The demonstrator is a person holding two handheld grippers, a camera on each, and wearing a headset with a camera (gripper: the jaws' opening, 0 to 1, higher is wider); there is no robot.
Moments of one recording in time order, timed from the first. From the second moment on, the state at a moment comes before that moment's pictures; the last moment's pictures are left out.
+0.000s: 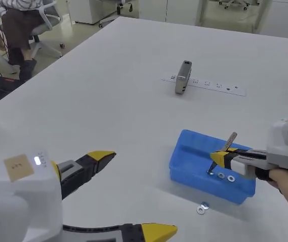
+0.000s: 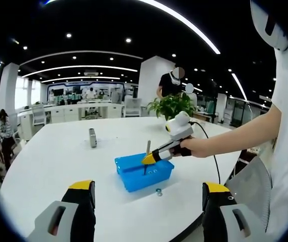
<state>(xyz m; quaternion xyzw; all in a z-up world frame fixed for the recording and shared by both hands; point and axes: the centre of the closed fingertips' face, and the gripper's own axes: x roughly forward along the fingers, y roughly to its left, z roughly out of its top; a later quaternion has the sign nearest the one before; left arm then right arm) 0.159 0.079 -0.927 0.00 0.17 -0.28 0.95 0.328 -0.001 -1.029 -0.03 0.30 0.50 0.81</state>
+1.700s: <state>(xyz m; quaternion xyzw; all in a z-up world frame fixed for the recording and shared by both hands) 0.158 0.075 -0.927 0.00 0.17 -0.28 0.94 0.289 -0.012 -0.962 -0.07 0.19 0.54 0.82</state>
